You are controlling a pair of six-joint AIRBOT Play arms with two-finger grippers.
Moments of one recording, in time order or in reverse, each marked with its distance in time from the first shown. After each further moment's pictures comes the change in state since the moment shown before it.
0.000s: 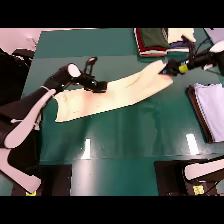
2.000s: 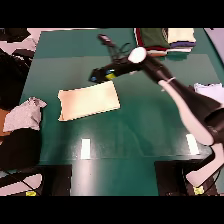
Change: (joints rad) left arm 0.437 0.484 0.285 0.311 -0.250 -0.018; right arm 0.616 -0.134 0.056 0.043 -0.390 0.025
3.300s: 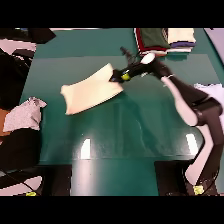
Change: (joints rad) left arm -0.183 -0.006 -0.002 -0.111 0.002 0.088; right arm -0.178 -0.219 0.106 0.072 0.089 0.037
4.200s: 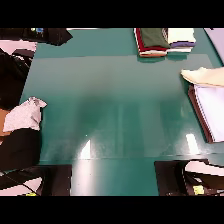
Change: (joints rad) left arm -0.106 0.000 0.000 -0.019 0.038 -0.018; right arm -1.064 0.610 -0.386 -0.275 -0.018 0.046
